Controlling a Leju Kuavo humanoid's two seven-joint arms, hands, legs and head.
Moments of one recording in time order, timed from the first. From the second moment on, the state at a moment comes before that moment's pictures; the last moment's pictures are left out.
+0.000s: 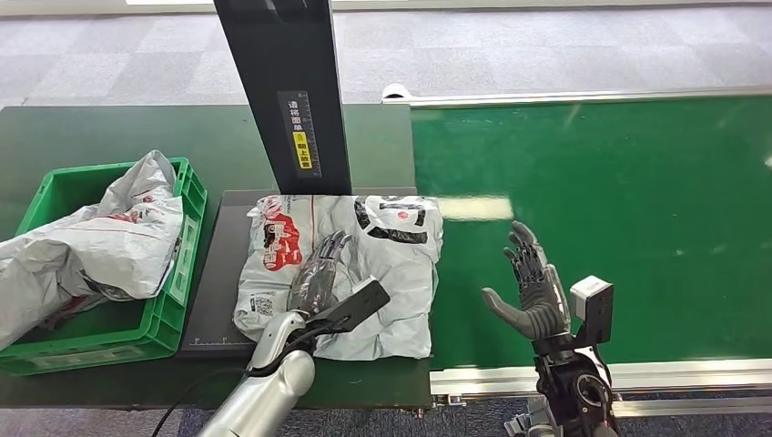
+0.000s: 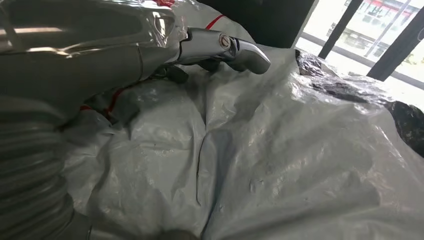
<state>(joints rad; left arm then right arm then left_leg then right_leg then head) -0.39 -0.24 -0.32 -0.79 -0.94 0.26 -0.07 -0.15 0.02 0.04 -1.18 -0.05 0.26 -0.38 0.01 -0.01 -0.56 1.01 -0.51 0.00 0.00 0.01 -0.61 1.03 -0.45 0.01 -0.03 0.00</state>
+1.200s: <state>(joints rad) -0.13 -0.30 -0.16 -1.52 -0.89 0.68 -0.70 -0.06 0.04 -0.01 -1.19 0.03 0.22 -0.39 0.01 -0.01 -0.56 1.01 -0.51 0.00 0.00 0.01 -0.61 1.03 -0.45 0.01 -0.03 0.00</state>
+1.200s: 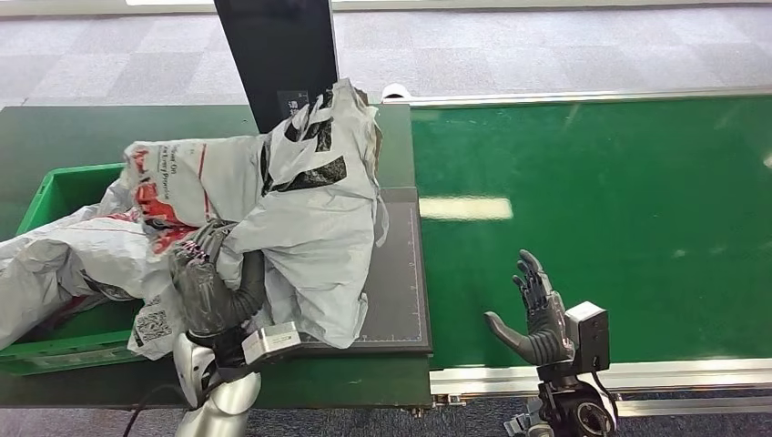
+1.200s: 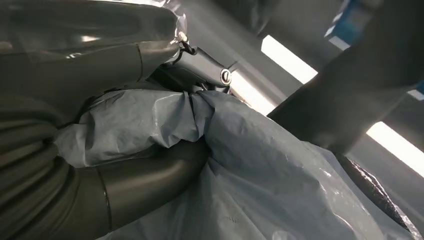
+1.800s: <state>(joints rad) -0.36 -0.14 0.06 -1.49 -1.52 0.68 -0.05 -0.09 0.02 -0.02 -1.14 0.03 0.22 -0.42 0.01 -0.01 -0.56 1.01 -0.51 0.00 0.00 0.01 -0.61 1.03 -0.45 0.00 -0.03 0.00</state>
